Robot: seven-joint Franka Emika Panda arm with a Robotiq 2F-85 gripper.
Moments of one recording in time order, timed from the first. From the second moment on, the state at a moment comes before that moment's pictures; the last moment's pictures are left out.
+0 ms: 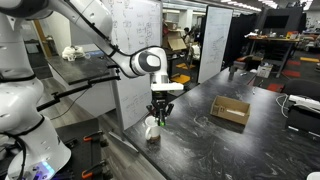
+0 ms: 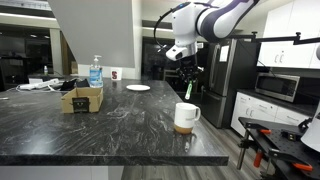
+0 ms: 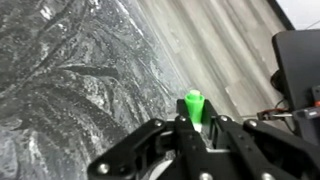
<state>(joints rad) -0.04 0.15 -0.04 -2.23 -0.63 2.14 -1.13</state>
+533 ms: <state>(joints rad) 0.03 0.14 0.03 -2.26 -0.72 2.09 -1.00</state>
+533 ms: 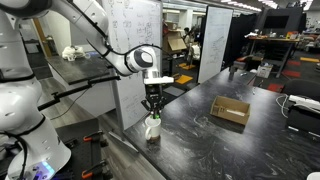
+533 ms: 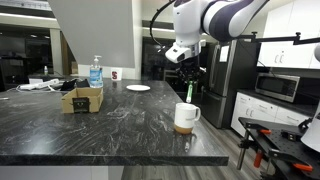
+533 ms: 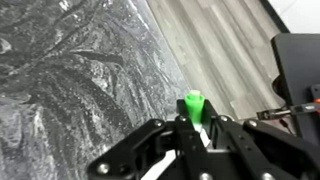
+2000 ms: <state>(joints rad) 0.08 0.34 0.08 -2.16 -0.93 2.04 -0.72</state>
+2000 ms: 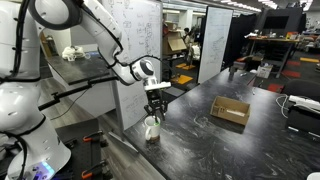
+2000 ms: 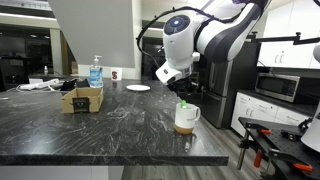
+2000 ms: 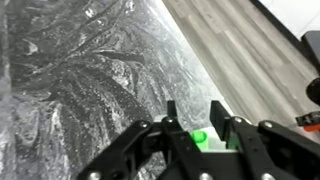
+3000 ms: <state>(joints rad) -0.11 0.23 0.09 -2.06 -0.18 2.12 -1.30</state>
